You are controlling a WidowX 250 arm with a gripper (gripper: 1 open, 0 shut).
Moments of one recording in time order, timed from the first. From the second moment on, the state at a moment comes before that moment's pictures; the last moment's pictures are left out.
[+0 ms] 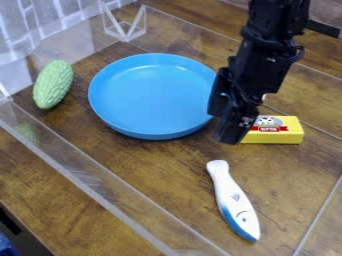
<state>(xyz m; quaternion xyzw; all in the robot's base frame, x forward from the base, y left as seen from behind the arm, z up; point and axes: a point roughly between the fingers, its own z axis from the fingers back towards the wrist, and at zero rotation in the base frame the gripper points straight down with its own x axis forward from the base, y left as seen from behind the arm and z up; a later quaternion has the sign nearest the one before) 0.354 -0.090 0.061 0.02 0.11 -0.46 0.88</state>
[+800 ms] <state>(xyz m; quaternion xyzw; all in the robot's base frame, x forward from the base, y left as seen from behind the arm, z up) 0.364 -0.101 0.054 0.03 0.10 -0.46 0.88</state>
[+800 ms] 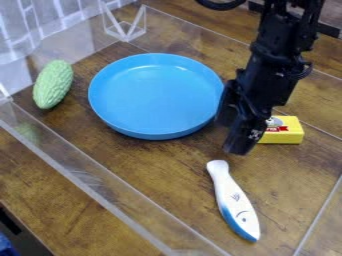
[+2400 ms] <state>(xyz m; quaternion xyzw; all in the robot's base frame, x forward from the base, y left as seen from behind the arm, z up) 0.376 -0.104 0.038 0.03 0.11 -0.45 0.89</state>
